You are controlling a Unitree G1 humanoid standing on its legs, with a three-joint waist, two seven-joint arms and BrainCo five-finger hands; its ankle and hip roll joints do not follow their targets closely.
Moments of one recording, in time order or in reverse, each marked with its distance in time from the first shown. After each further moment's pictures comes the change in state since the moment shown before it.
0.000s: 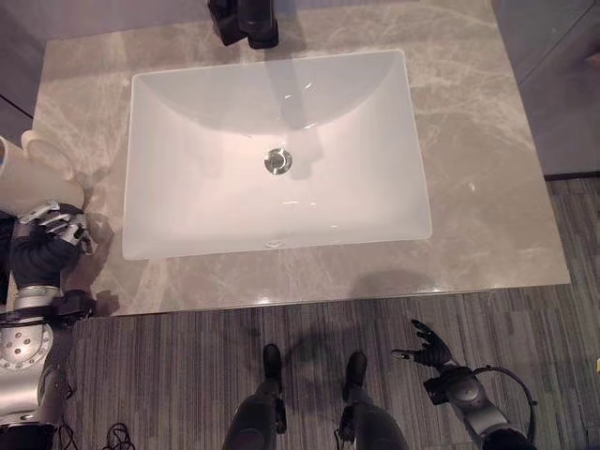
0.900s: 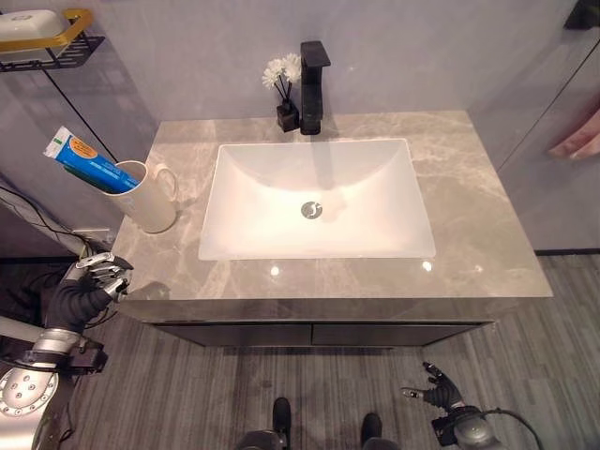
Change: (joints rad) left arm 0.246 0.029 -0.004 -0.092 0.022 0.003 -0.184; right arm 0.116 0.070 -0.037 0.107 0.020 -0.024 0.030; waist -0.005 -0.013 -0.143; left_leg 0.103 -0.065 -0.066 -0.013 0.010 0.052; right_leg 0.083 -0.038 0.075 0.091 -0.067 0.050
